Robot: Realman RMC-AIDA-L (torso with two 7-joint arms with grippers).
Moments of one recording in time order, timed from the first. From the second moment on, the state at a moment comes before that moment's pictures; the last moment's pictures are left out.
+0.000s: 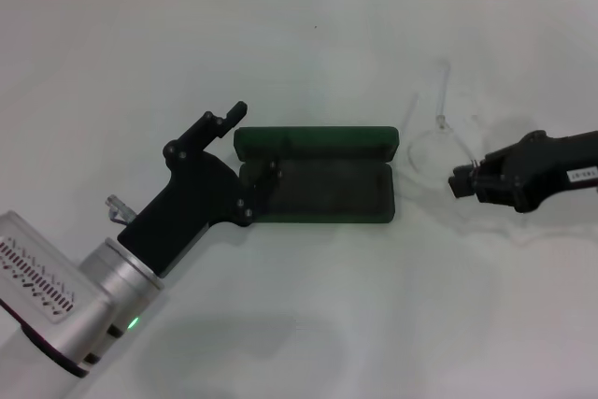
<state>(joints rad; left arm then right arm) -0.36 -2.11 2.82 0.24 -0.80 1.41 0.07 0.46 2.02 -1.10 -1.04 -2.00 -1.50 1.91</state>
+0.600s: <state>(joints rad) -0.39 -2.10 2.81 0.24 -0.79 1.43 -0.23 0.39 2.02 -0.95 -0.77 -1.72 -1.57 1.20</state>
